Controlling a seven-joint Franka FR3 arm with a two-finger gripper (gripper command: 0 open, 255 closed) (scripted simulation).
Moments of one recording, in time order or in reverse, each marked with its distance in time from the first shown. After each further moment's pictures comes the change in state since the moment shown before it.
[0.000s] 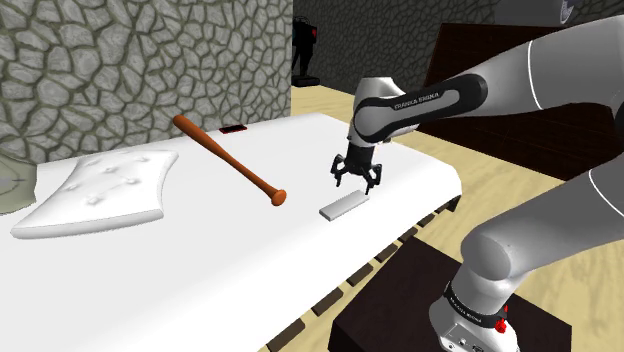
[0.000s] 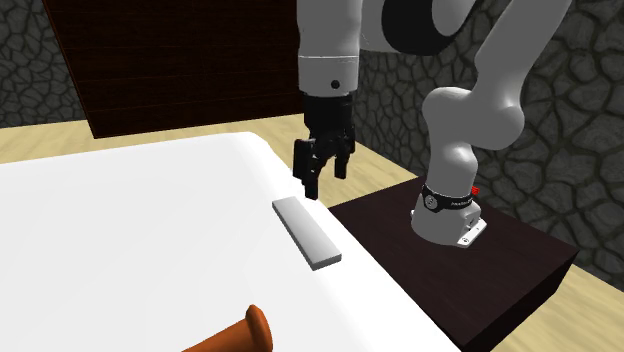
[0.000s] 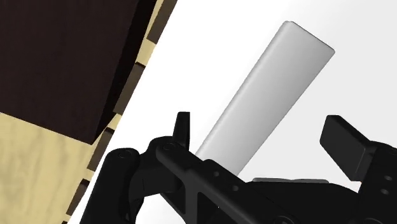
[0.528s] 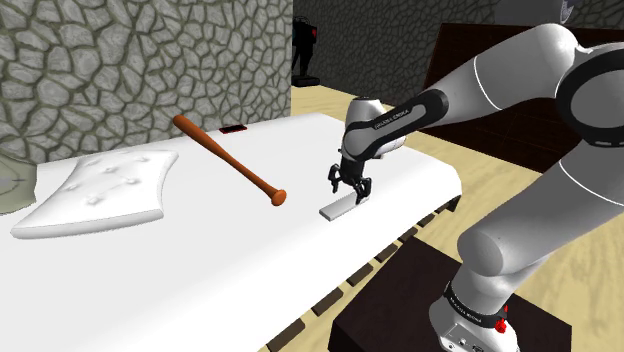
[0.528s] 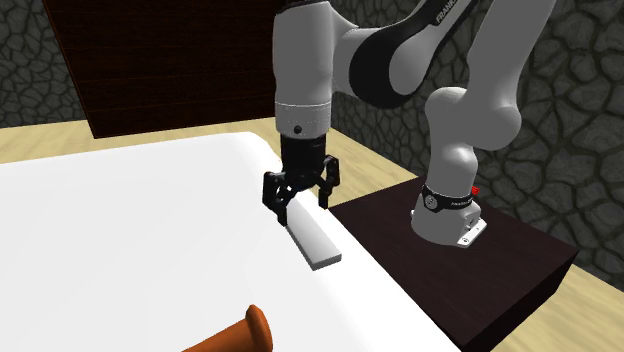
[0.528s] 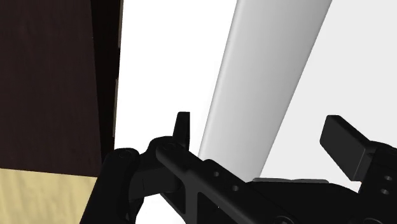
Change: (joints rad) arm -0.102 0.195 0.073 -0.002 -0.050 0.208 0.302
